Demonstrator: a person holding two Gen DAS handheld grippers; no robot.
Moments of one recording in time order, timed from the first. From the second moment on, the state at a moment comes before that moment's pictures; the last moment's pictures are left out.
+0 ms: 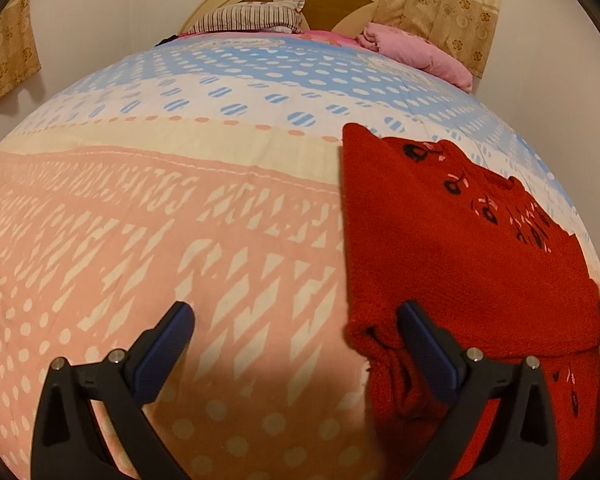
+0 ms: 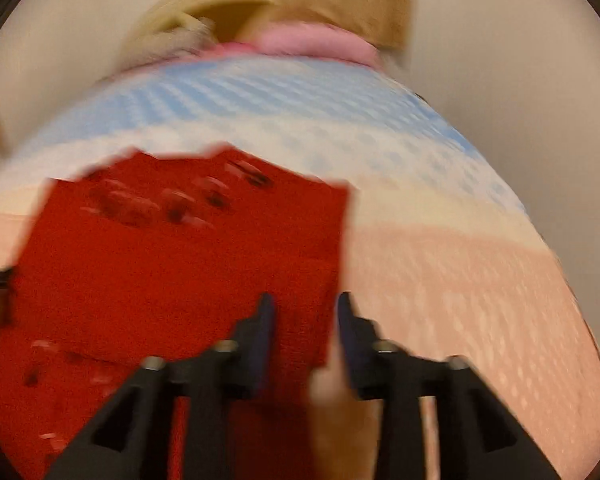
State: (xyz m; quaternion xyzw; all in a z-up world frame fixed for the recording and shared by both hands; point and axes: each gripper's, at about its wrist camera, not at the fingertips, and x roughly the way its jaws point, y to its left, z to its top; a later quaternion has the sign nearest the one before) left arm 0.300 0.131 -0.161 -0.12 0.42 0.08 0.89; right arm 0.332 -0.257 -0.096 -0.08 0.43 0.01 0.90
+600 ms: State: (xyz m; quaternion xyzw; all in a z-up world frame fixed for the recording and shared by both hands) left arm 0.291 0.138 -0.164 -0.13 0.43 0.10 0.89; right arm 0.303 -0.245 -0.124 -0.01 0.44 0.12 0.89
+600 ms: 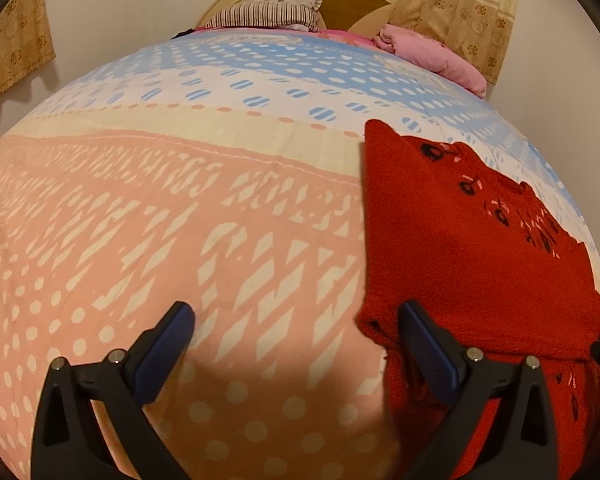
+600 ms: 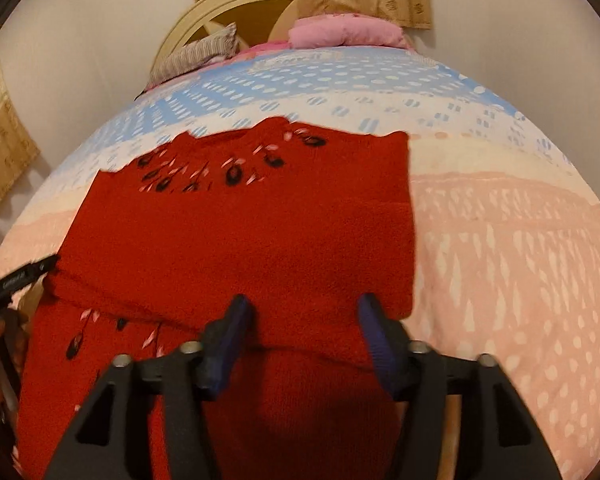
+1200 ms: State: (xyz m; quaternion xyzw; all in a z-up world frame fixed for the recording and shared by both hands) left arm 0.280 0.141 -0.160 -0.12 0.42 0.13 0.89; right arm 0.287 -0.220 -0.127 -0.03 0.45 0.12 0.88
